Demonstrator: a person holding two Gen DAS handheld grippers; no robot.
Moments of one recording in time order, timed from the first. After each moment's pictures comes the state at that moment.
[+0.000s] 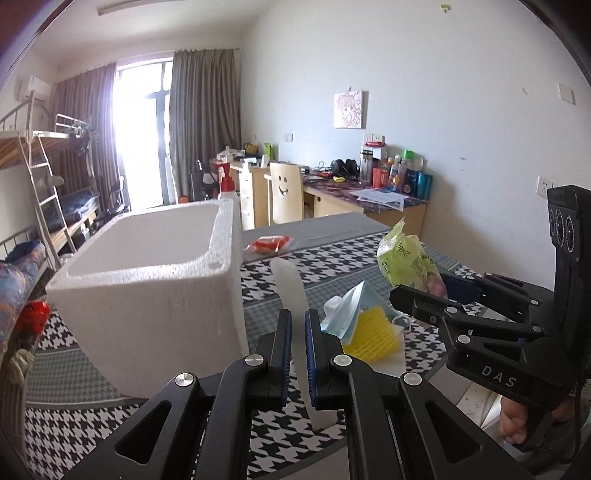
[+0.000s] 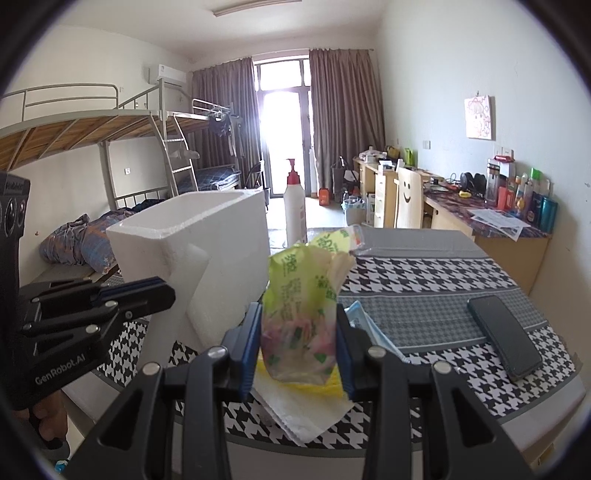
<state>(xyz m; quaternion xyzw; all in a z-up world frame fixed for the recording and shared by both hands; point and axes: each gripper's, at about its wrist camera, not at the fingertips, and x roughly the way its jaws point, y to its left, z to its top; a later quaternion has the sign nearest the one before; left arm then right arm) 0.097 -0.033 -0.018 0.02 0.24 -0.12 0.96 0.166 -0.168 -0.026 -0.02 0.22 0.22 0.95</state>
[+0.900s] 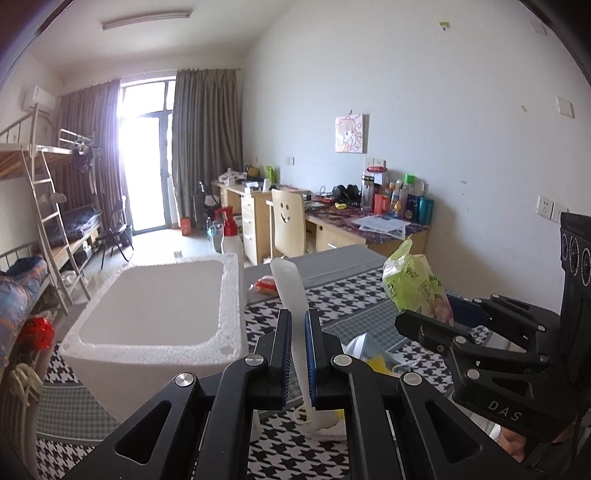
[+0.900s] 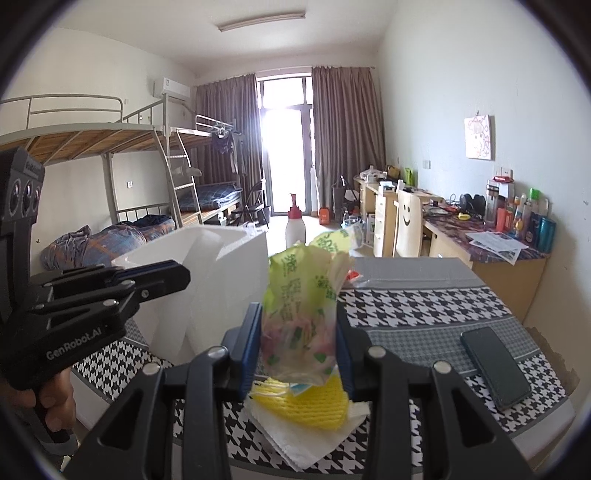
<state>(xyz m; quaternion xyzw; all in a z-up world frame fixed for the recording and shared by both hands) 0.113 -0.034 0.019 0.02 0.20 -0.12 0.97 0.171 -0.167 0.007 -0.02 0.18 0.22 0.96</state>
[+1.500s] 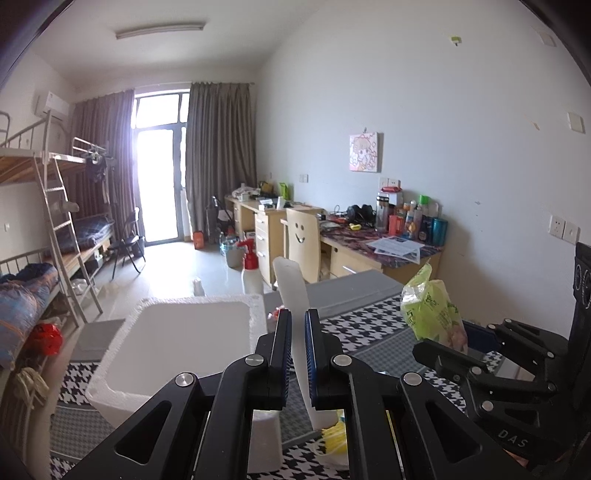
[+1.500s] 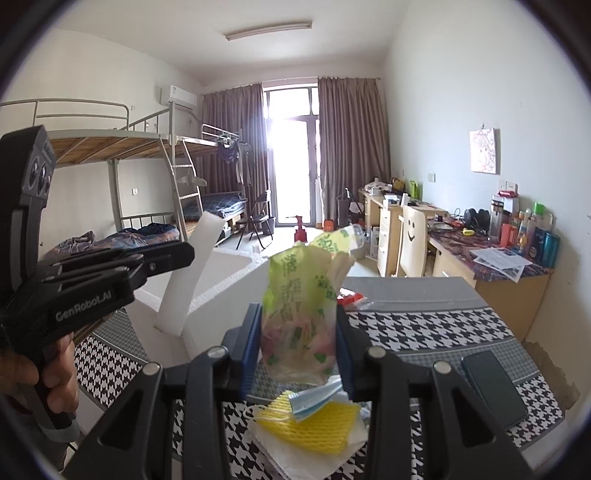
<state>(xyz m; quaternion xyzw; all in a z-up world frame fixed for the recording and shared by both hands) 0.129 -0.020 0.044 0.01 0.17 -0.09 0.98 0.180 -0.163 0.026 -0.02 0.16 0.23 0.96</state>
